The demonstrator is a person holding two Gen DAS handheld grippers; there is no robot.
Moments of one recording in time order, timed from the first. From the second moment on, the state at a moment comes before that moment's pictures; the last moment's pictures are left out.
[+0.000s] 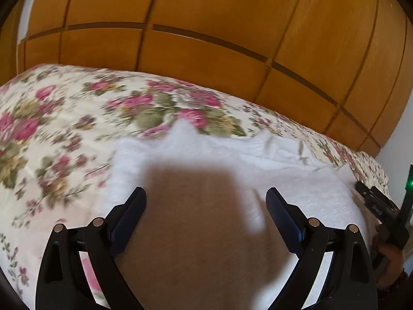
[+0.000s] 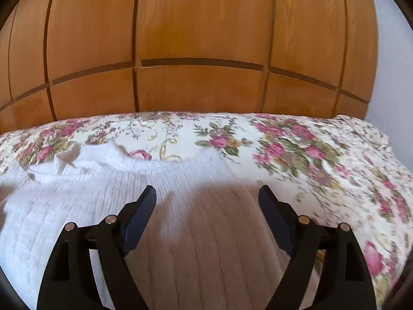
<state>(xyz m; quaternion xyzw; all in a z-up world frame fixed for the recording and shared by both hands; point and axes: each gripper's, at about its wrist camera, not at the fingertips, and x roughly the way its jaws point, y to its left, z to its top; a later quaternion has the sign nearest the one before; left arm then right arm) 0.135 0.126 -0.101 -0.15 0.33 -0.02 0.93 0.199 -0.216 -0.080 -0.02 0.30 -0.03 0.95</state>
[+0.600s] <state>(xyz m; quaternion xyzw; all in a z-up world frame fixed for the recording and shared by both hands) 0.095 0.171 -0.113 -0.24 0.30 0.07 0.92 0.188 -0.242 -0.097 0.08 0.35 0.01 0.94</state>
